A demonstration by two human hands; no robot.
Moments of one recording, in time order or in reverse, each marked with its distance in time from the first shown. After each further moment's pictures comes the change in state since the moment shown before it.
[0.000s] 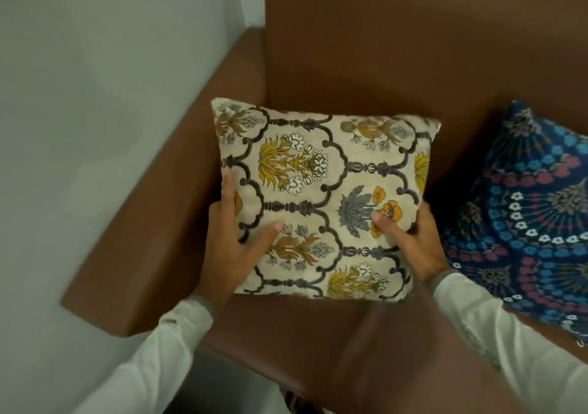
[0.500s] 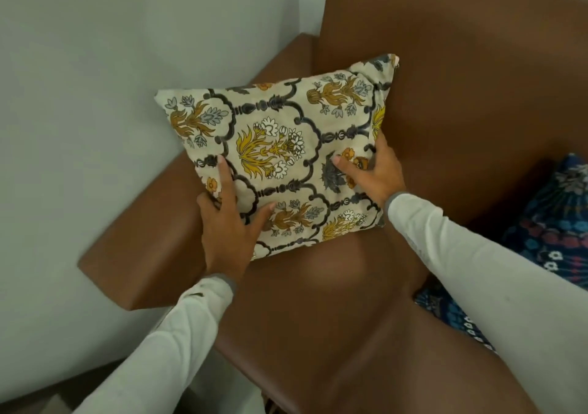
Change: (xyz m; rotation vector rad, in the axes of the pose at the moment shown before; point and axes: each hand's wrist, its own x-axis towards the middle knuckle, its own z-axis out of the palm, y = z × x) left_hand 0.017 0.000 0.001 0.389 0.350 -0.120; right_hand 0.133 -0.065 0.089 -0.378 -0.225 -0.220
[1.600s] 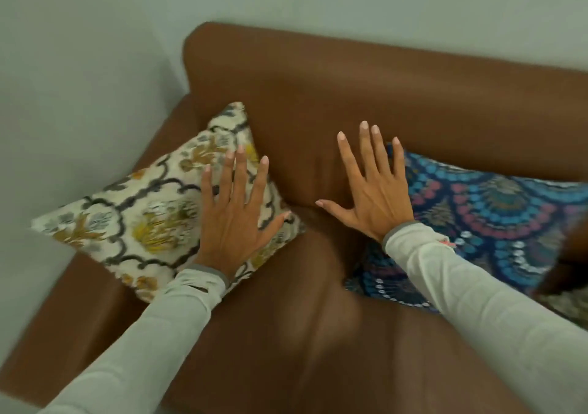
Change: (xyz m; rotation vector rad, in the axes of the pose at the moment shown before) left_hand 0.017 0.156 0.035 0.589 -0.043 0.916; right_hand -0.110 0.025 -0.159 -1.069 0.435 -0.300
